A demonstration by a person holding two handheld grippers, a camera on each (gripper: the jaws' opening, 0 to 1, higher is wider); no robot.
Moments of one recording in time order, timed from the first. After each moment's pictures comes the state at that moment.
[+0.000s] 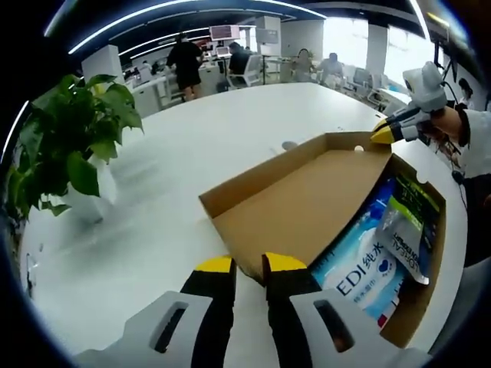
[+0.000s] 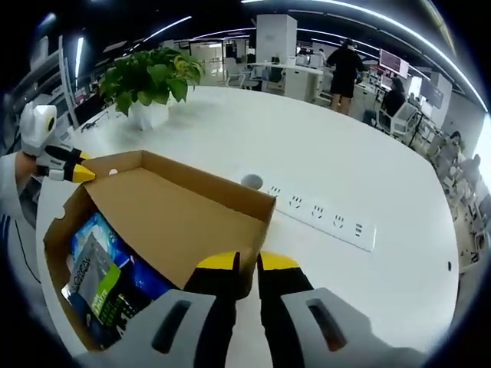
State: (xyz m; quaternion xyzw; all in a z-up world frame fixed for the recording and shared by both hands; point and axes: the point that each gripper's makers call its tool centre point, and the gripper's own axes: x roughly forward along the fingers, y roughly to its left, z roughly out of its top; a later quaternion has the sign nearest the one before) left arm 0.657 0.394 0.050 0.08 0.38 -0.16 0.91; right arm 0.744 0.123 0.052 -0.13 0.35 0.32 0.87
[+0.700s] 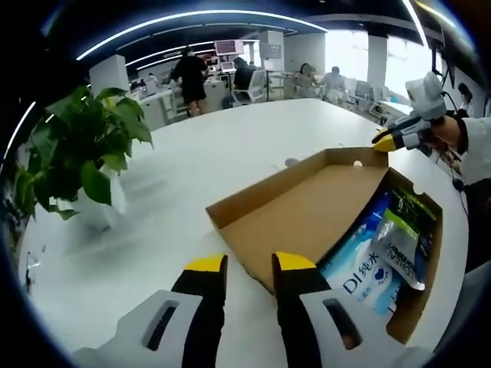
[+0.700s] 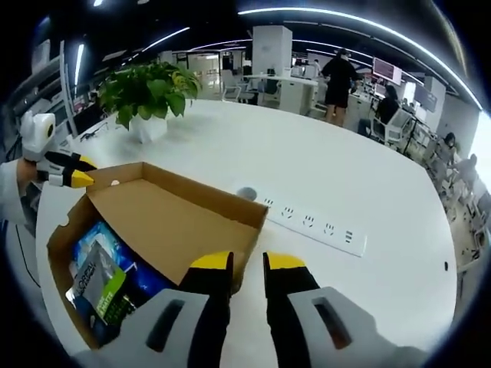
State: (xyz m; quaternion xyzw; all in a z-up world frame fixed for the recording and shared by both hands) left arm 0.653 0.396 0.073 0.07 0.33 -0.15 0.93; right arm 0.746 0.115 0.074 -0.12 0.32 0.32 0.89
